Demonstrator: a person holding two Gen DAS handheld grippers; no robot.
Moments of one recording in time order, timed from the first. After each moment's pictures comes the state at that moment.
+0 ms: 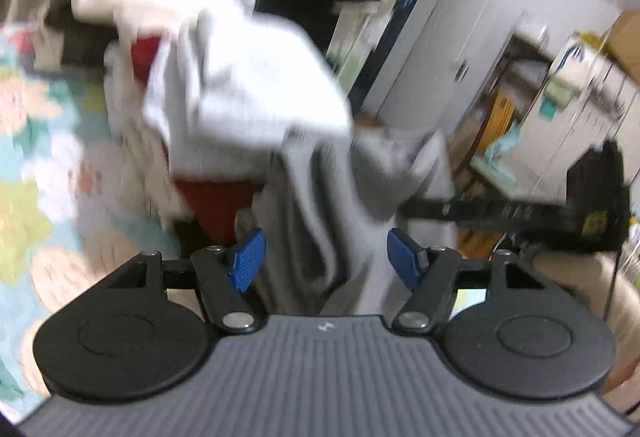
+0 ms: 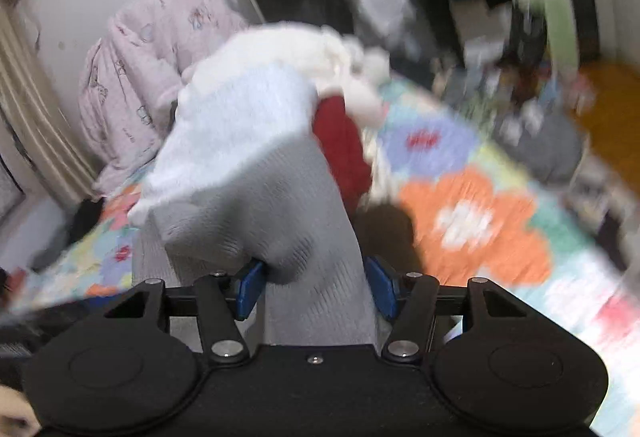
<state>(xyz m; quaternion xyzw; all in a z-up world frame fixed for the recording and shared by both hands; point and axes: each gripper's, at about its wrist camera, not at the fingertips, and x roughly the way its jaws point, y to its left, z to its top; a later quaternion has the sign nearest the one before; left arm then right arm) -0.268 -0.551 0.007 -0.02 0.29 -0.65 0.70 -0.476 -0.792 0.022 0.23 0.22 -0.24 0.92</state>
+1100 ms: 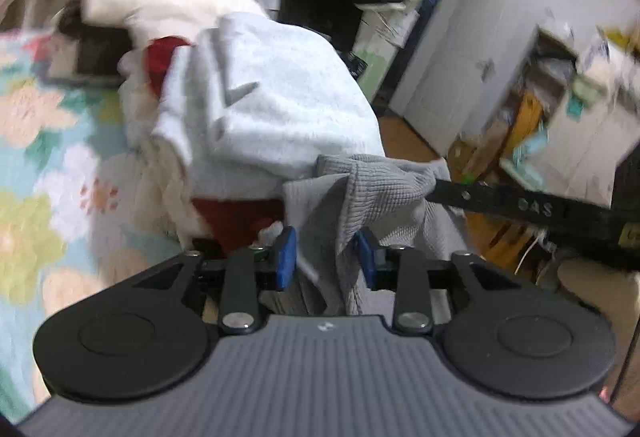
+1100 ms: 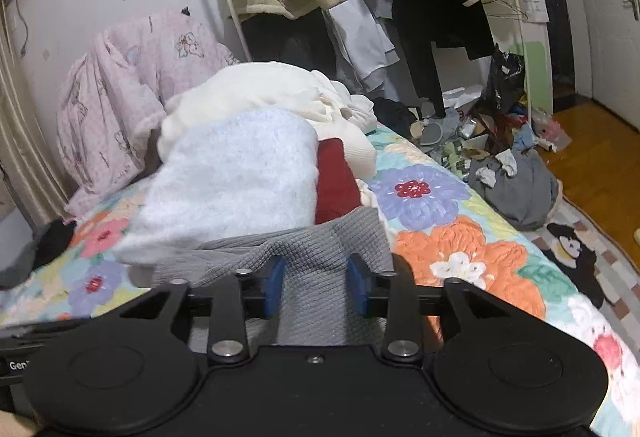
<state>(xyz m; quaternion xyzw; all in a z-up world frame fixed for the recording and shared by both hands) -0.261 -0.578 0.005 0.00 0.32 -0.60 0.73 -0.451 -0.788 0.026 0.23 0.19 -0.29 0.91</state>
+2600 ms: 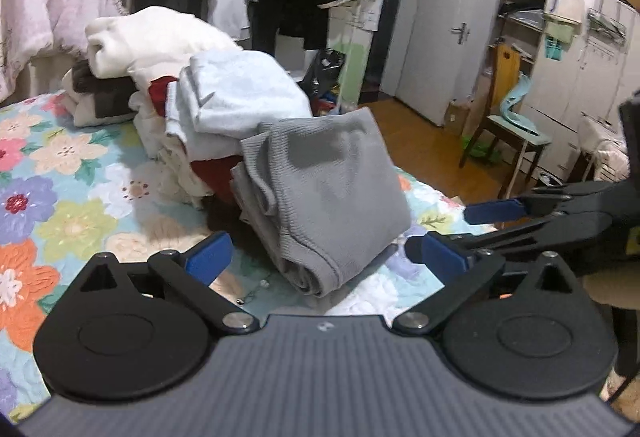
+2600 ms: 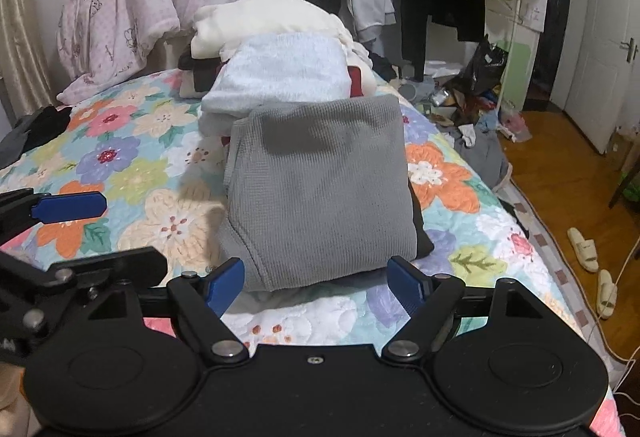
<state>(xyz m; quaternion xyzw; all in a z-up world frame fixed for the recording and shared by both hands) -0.360 -0.477 0.048 0.11 0.25 -0.63 0.73 -0.502 -0.642 0.050 0.15 0.33 -0.32 0.88</state>
